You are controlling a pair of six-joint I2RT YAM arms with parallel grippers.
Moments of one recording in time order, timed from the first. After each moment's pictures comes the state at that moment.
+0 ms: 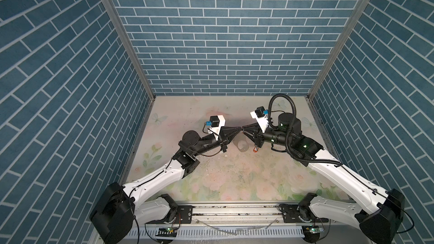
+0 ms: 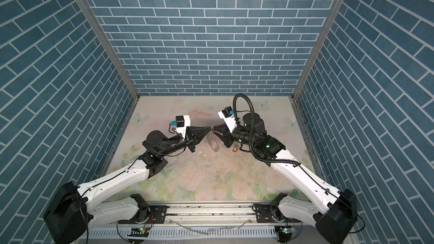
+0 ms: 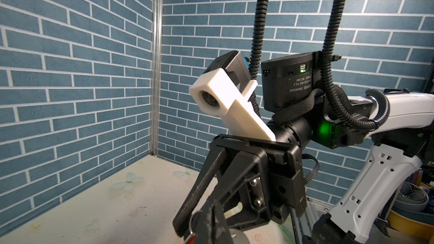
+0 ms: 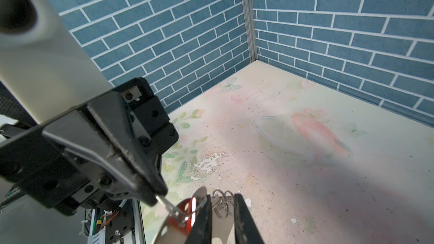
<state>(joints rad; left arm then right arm) -0.70 1.16 0.66 0.76 0.51 -0.27 0.73 1.13 0.99 -0.15 -0.46 0.14</state>
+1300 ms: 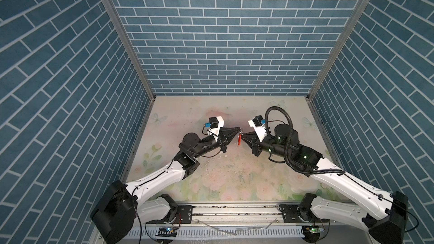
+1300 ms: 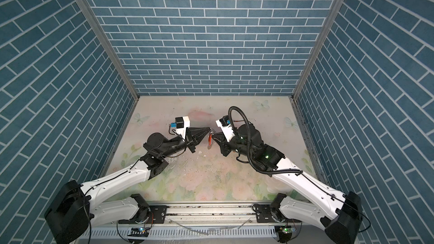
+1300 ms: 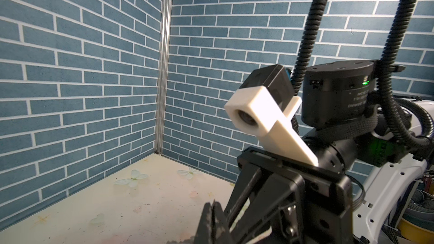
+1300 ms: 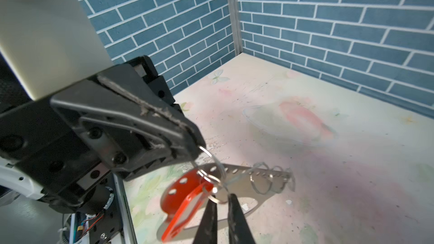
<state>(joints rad) -0.70 1.17 0.61 0.81 0.47 -0.28 0.86 1.01 0.91 -0.19 -0.17 0.13</state>
